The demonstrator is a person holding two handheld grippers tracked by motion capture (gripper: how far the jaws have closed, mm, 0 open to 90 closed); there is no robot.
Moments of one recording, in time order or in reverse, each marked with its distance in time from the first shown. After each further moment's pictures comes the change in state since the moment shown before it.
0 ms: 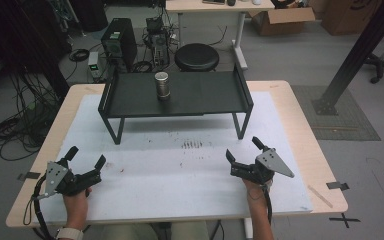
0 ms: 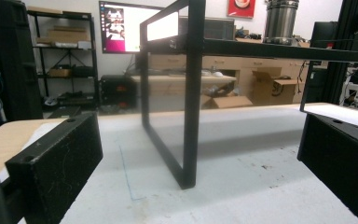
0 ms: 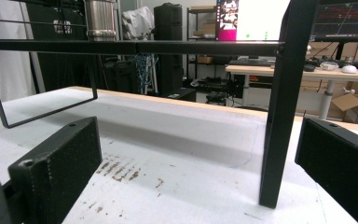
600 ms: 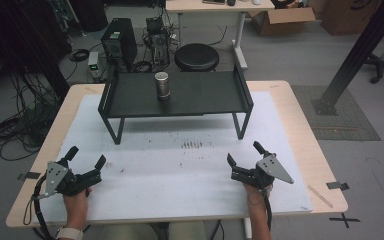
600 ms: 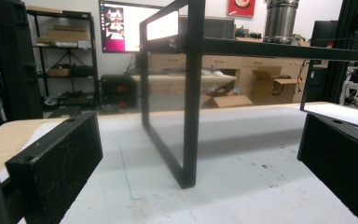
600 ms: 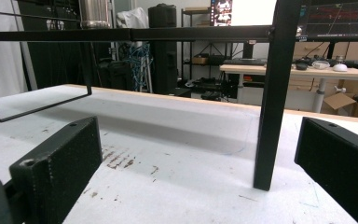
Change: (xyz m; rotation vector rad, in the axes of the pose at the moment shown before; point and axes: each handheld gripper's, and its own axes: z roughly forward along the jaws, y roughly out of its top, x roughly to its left) left arm 0.000 0.000 0.000 0.003 0.000 0.002; right arm 0.000 -0.015 -0.006 -0.010 -0.025 -0.002
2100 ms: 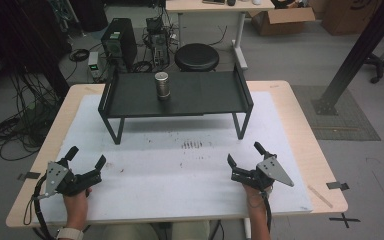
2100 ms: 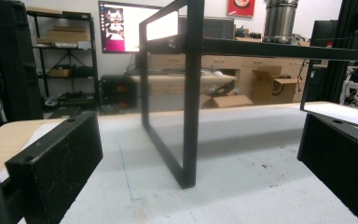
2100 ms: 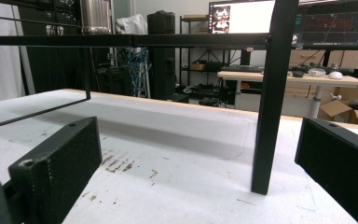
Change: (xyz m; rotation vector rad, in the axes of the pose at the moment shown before) left arm 0.000 0.000 0.000 -0.001 0.000 0.002; right arm 0.001 -0.002 -0.003 -0.030 -0.008 -0.010
